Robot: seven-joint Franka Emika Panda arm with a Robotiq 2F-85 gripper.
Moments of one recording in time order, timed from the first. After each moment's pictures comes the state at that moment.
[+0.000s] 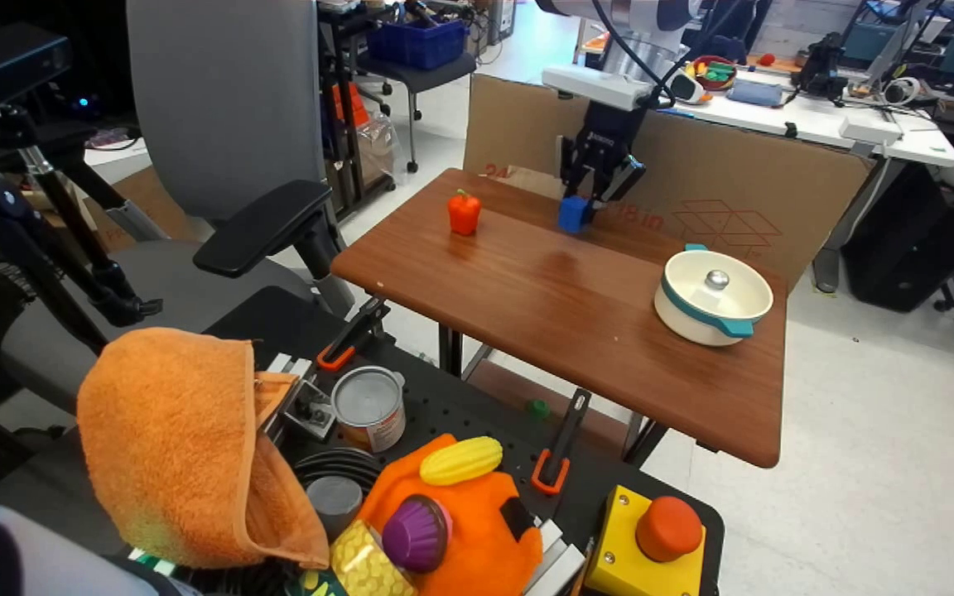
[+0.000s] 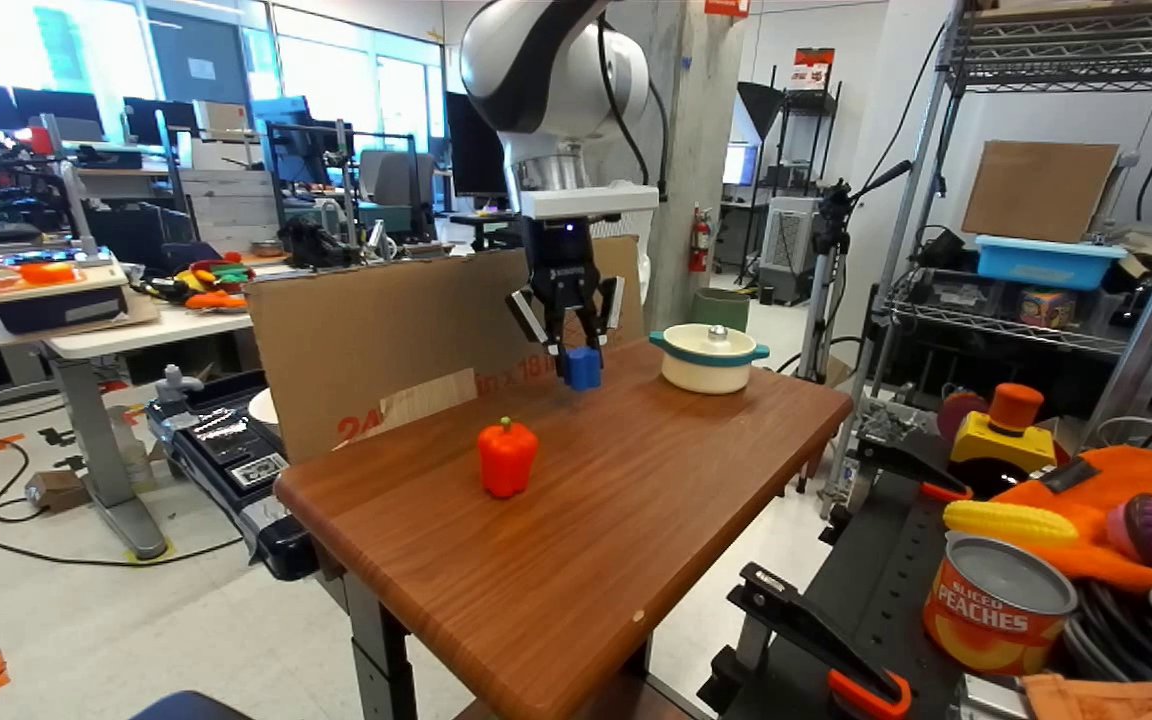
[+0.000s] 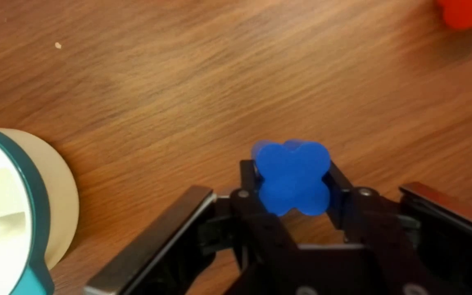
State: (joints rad) arm 0.03 0.88 -0.05 -1.35 0.06 1.88 0.30
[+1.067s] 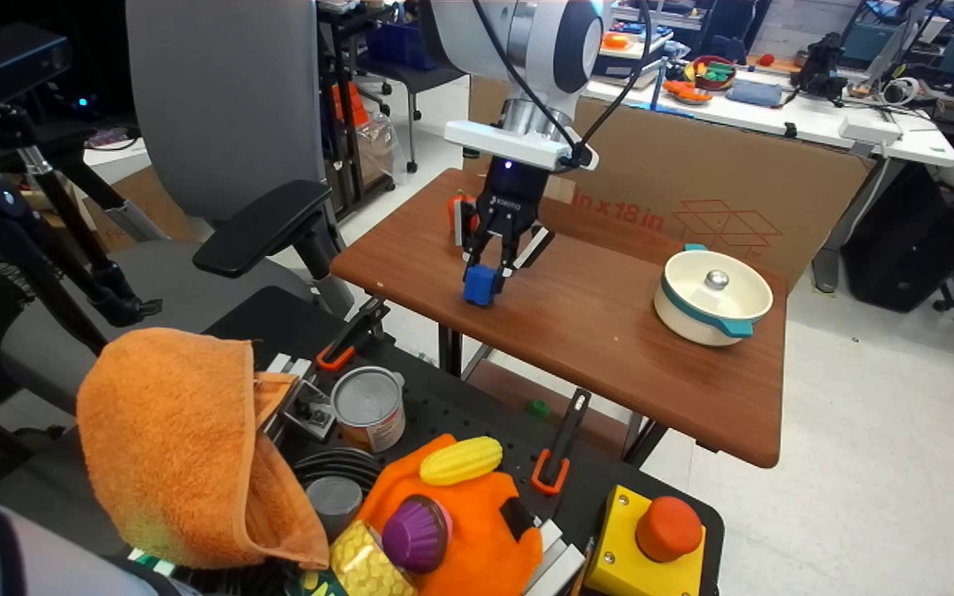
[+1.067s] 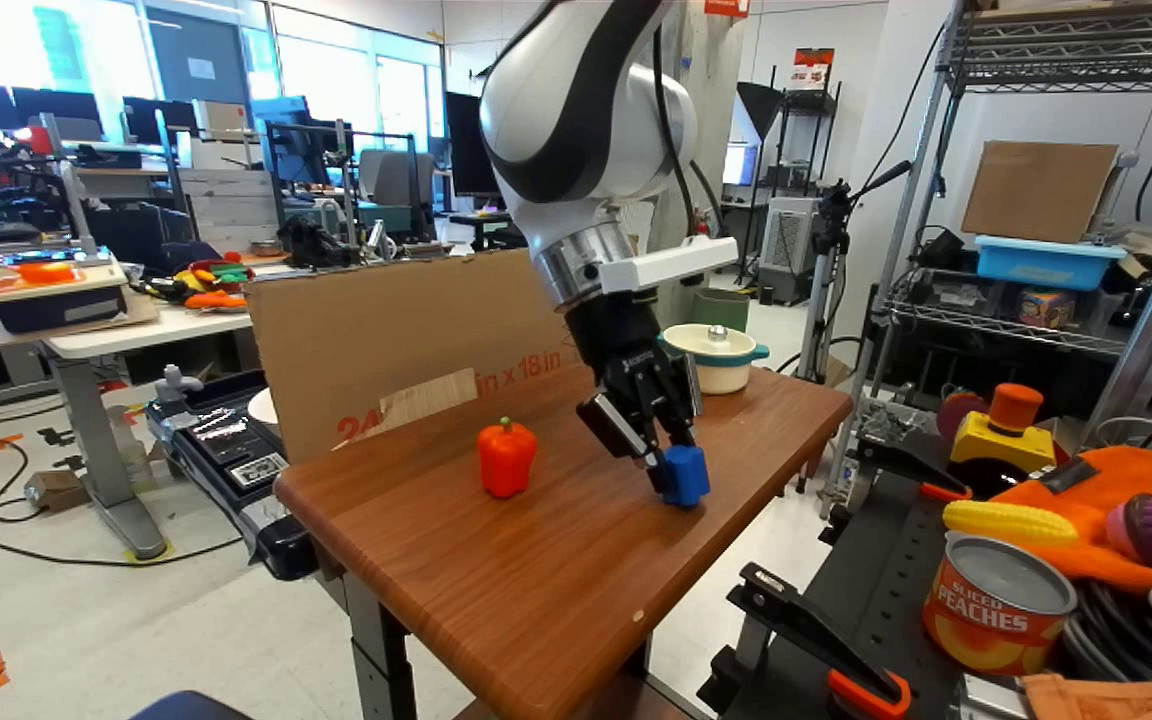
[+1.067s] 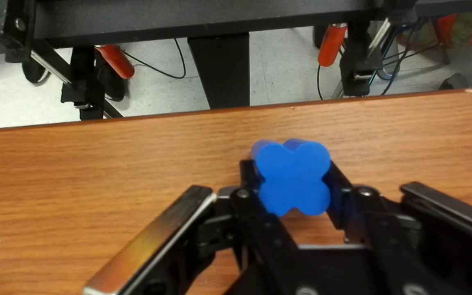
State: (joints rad) arm 0.11 0.69 0.01 -1.84 0.00 1.93 0.13
